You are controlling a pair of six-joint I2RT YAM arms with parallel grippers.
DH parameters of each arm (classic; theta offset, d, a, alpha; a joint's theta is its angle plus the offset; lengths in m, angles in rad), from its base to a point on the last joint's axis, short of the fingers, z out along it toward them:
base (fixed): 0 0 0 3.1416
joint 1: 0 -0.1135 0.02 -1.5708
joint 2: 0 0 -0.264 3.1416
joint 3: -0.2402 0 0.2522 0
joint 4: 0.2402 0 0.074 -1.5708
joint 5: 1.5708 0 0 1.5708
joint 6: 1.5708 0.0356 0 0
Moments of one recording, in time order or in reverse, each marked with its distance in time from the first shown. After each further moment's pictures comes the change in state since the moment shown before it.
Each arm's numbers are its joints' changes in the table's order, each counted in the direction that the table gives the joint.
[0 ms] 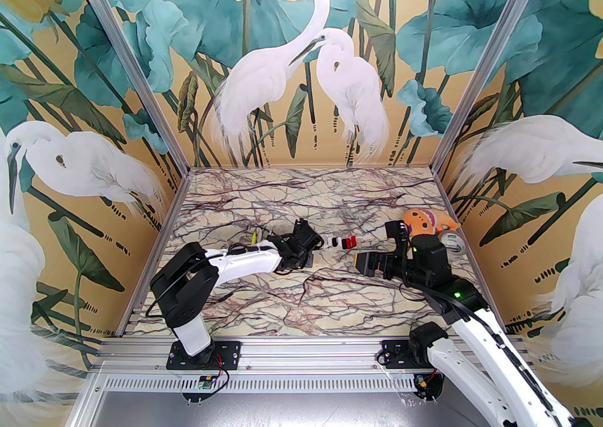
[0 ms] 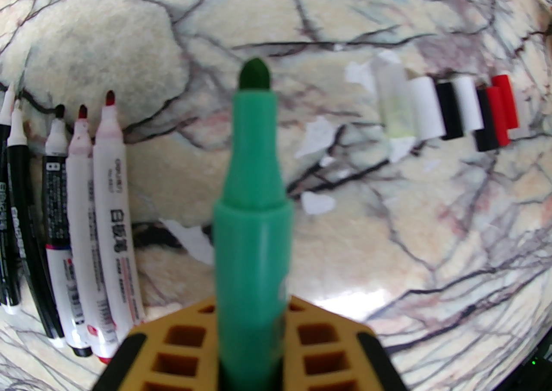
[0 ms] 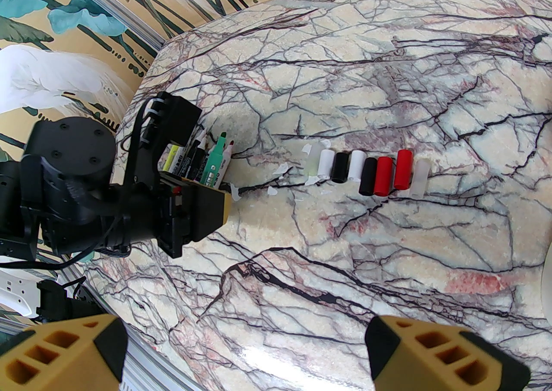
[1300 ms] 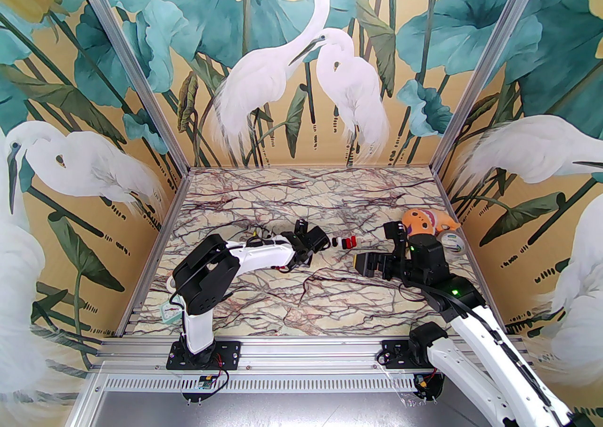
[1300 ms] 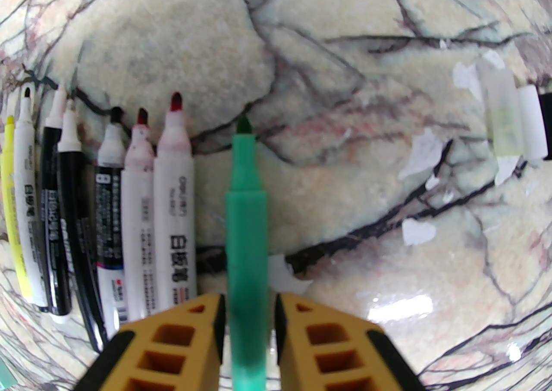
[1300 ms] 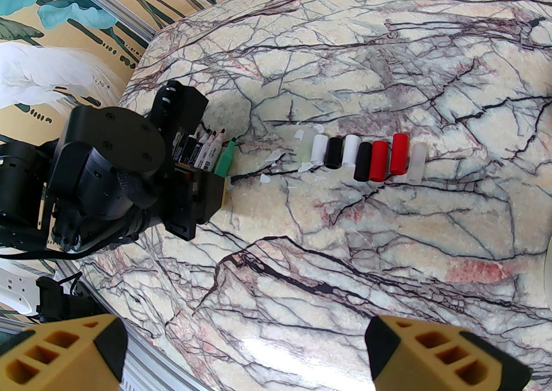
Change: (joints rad) left arm 0.009 -0.124 -0.132 0.177 -0.161 0.004; right arm 0.000 -0.027 0.000 0.021 0.000 0.000
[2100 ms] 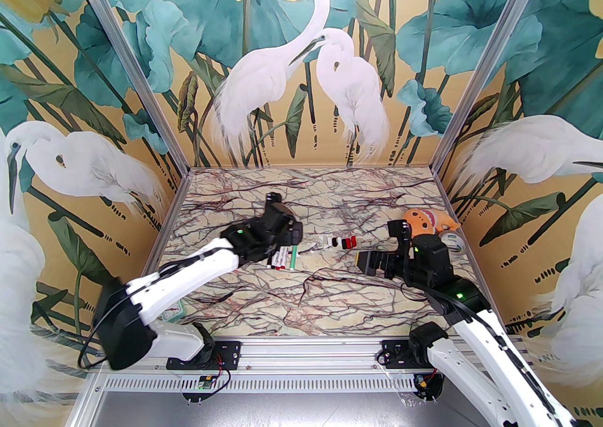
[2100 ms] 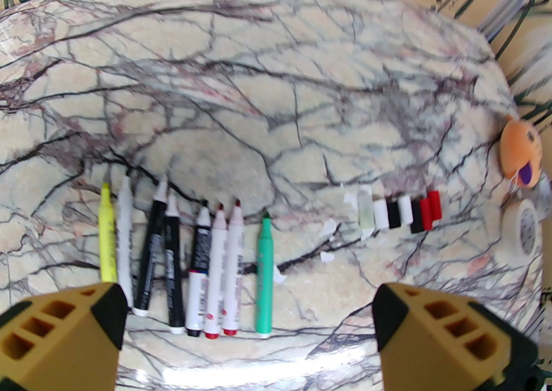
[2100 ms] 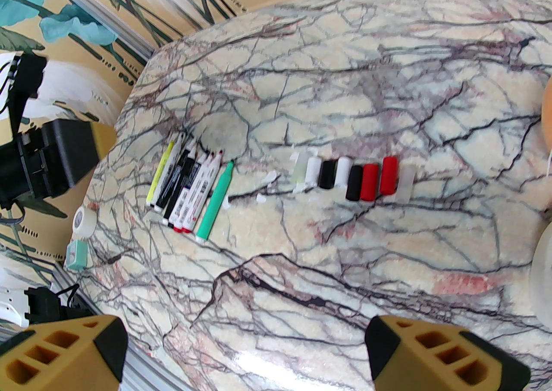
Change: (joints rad) left arm -0.189 0.625 0.161 -0.063 0.132 0.087; right arm 0.000 0.033 -0.042 -0.001 0.084 0.000
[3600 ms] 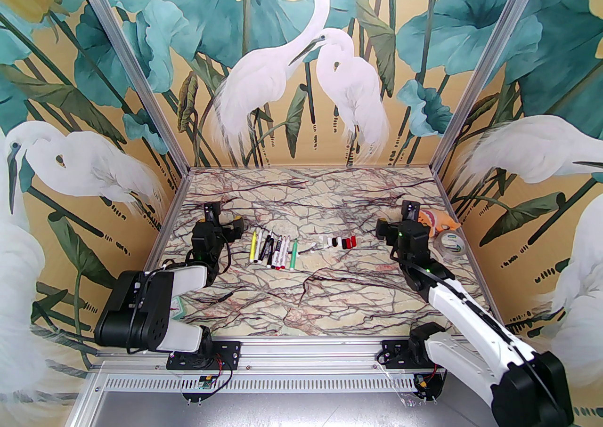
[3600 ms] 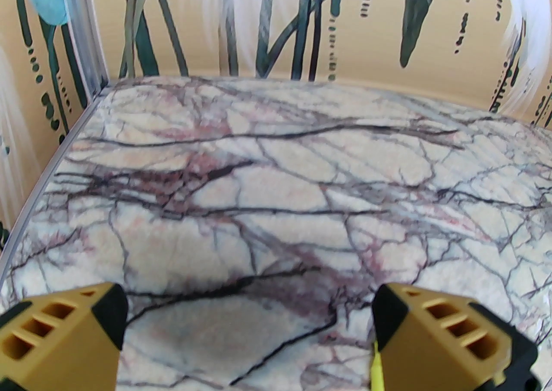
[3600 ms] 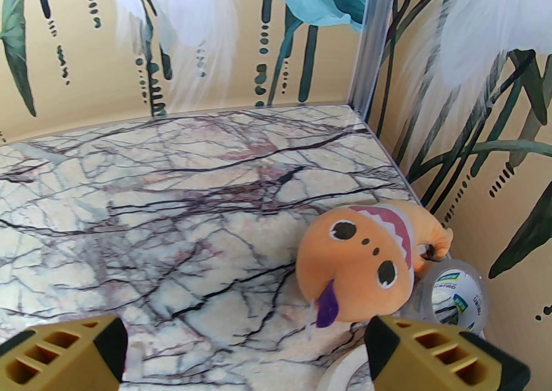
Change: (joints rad) left arm -0.671 -0.210 0.650 -1.347 0.288 0.536; right arm 0.074 -0.335 0.172 -0.646 0.771 -0.299
